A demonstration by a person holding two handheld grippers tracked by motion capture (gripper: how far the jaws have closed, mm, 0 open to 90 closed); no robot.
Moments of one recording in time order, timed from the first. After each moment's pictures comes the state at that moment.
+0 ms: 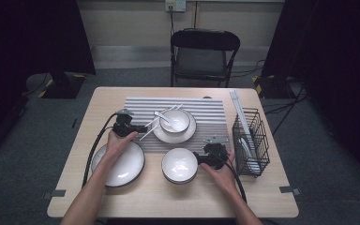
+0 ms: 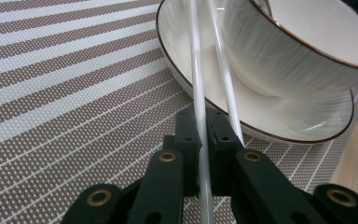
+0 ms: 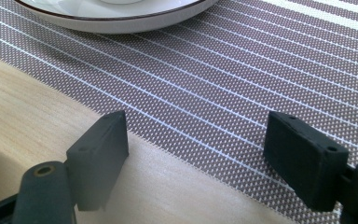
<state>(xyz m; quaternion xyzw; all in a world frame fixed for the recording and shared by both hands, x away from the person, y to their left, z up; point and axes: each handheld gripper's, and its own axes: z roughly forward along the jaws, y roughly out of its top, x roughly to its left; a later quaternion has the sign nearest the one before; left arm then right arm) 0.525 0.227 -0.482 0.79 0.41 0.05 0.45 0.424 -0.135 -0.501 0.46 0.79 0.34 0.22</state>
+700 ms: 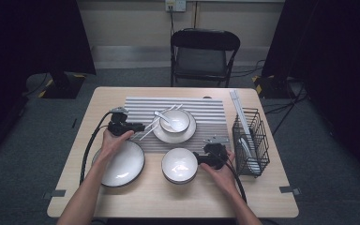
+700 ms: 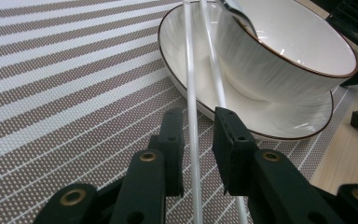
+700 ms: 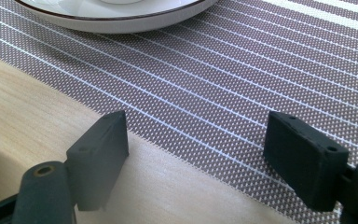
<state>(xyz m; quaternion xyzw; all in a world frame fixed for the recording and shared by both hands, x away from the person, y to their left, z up) 0.517 0.239 -0.467 0.79 0.40 0.06 0.46 0.423 -0.135 -0.501 0.46 0.79 0.34 0.22</state>
